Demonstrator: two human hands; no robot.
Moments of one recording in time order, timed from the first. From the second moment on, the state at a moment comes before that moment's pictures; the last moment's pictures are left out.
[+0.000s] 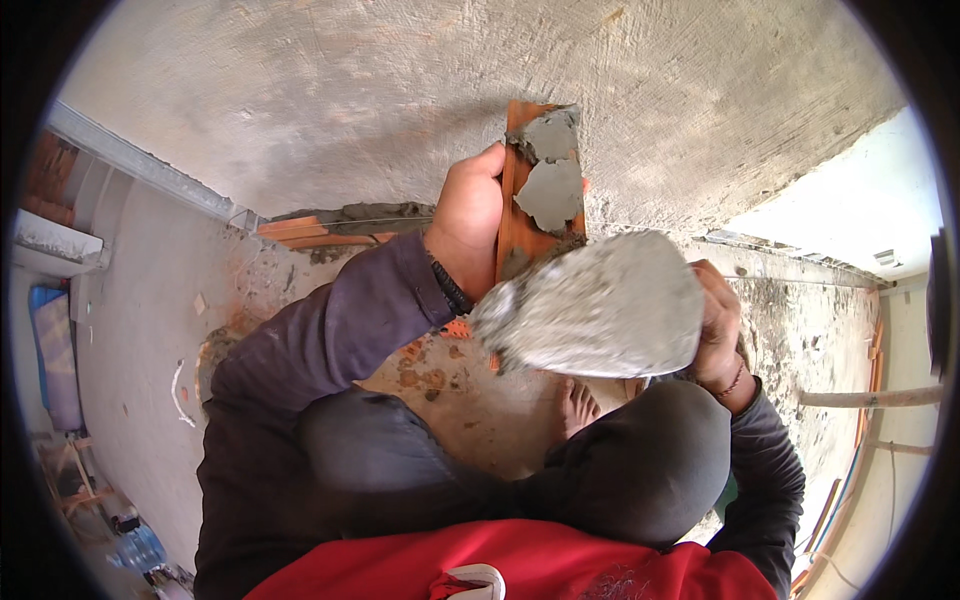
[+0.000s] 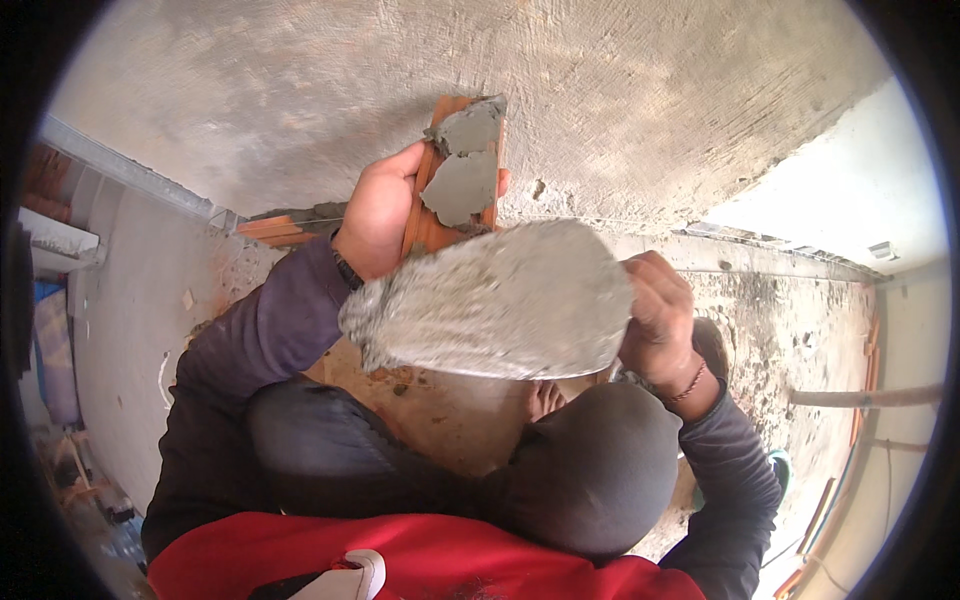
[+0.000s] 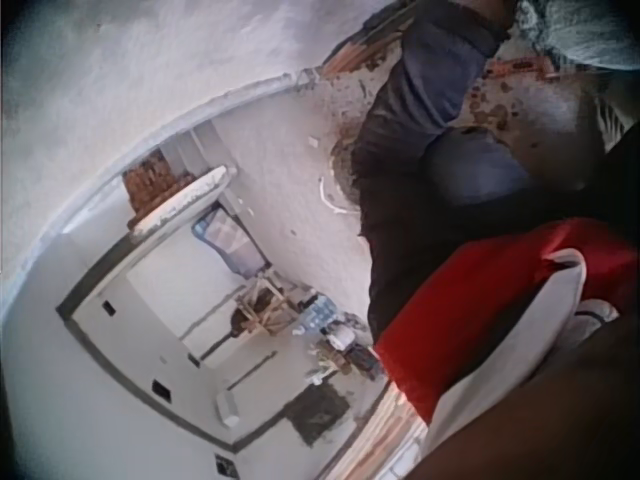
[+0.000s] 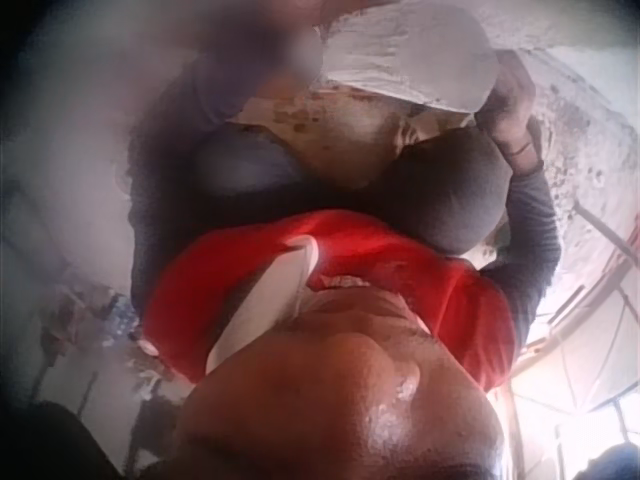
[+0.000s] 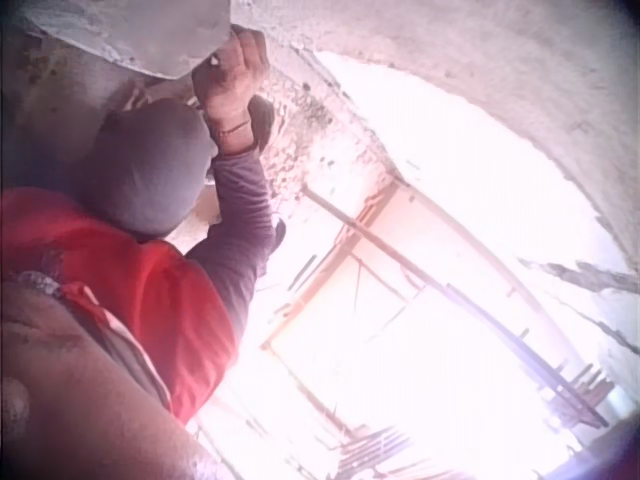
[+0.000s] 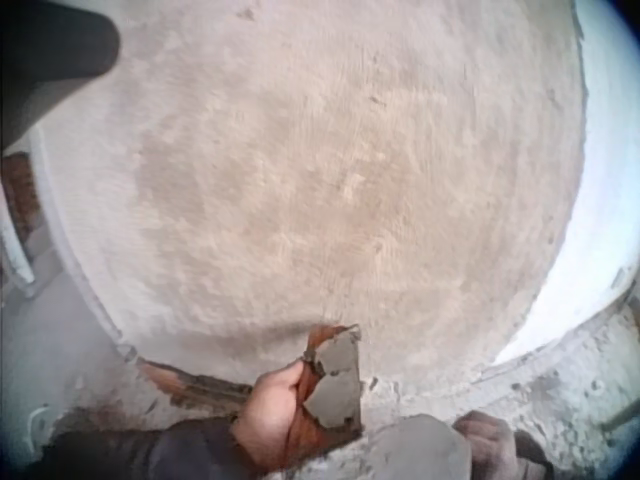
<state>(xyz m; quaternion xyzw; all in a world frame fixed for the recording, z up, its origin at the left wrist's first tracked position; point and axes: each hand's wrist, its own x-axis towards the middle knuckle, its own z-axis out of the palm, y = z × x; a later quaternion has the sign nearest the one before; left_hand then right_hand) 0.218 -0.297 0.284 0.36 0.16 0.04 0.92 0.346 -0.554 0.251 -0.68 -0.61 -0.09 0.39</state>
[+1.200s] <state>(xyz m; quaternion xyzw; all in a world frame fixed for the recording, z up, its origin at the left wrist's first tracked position) 0.198 -0.287 0.259 0.35 0.19 0.06 0.92 0.389 -0.545 0.309 -0.68 -0.51 0.48 0.21</state>
